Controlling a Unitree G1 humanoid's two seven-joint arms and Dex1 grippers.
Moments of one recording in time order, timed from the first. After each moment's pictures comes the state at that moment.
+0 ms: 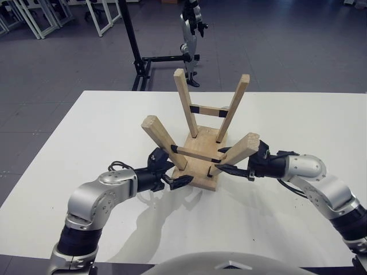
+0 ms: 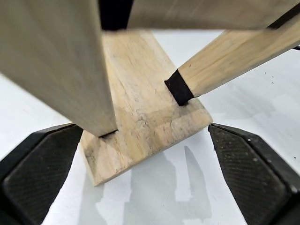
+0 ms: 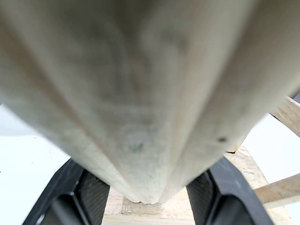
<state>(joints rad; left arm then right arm) -0.10 0.57 0.01 -0.51 -0.63 1.14 -0.57 -0.22 -0.77 0.43 -0.25 0.57 0.12 0.79</state>
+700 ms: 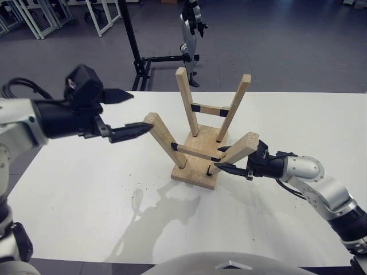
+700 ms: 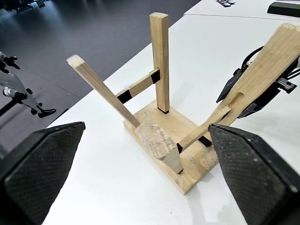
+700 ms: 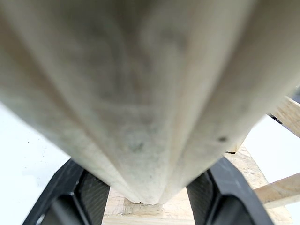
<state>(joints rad) -0.41 1.12 0.35 -0.46 -0.82 1.04 -0.89 -0.22 -0.75 0.43 -0.24 0.56 0.11 0.77</state>
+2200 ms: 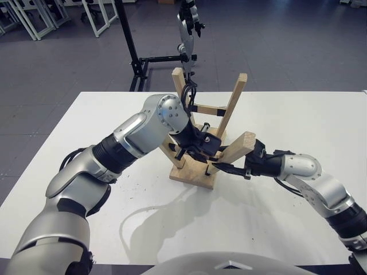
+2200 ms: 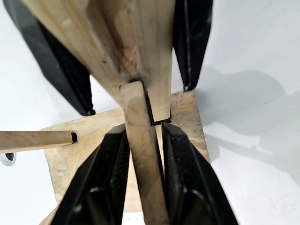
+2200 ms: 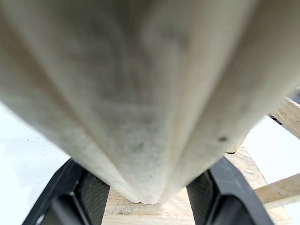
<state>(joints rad) -0.93 0.61 -0.74 -0.06 0.08 0.39 -1.44 -0.25 -0.75 0.45 -0.23 0.56 0.11 0.77</state>
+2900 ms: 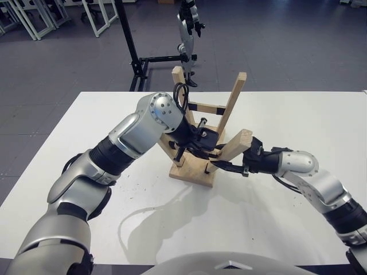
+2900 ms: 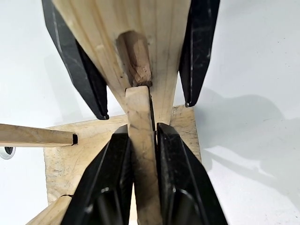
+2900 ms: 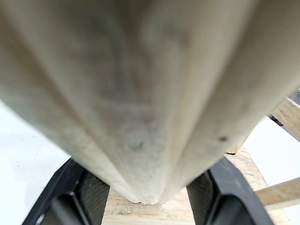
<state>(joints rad) -0.89 0.60 -0.65 -0.04 0.05 0.42 -1.43 -0.31 -0.73 0.48 -0.18 0.54 0.11 0.79</state>
